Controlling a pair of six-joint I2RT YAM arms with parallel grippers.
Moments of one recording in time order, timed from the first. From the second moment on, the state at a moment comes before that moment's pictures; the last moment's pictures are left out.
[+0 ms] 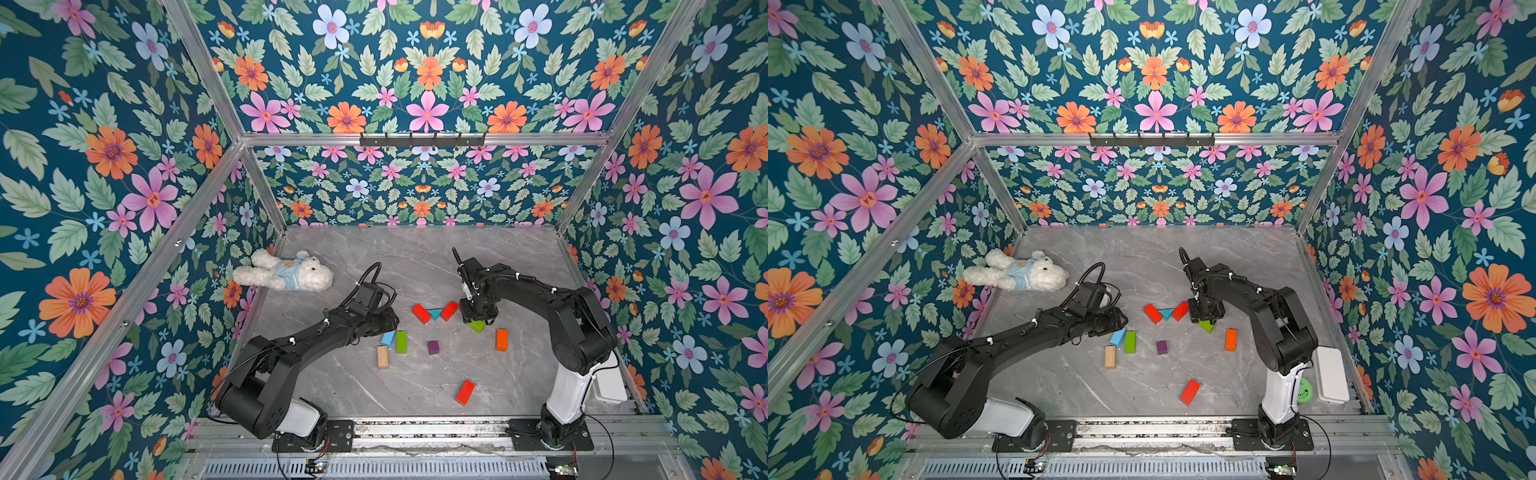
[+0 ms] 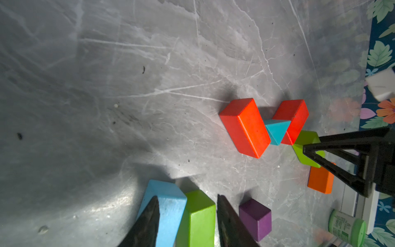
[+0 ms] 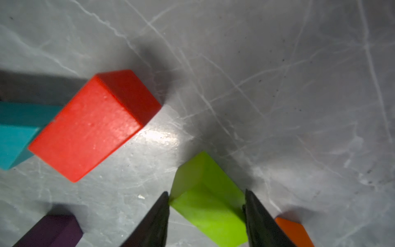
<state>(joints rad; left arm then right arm) -0.56 1.45 0.74 -0.23 0.19 -0.71 0.46 1.86 1.28 -0.89 0.00 0.28</state>
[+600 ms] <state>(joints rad) -0.56 1.45 0.71 -0.22 0.19 -0.71 0.52 1.89 1.30 -0.85 0.01 0.27</state>
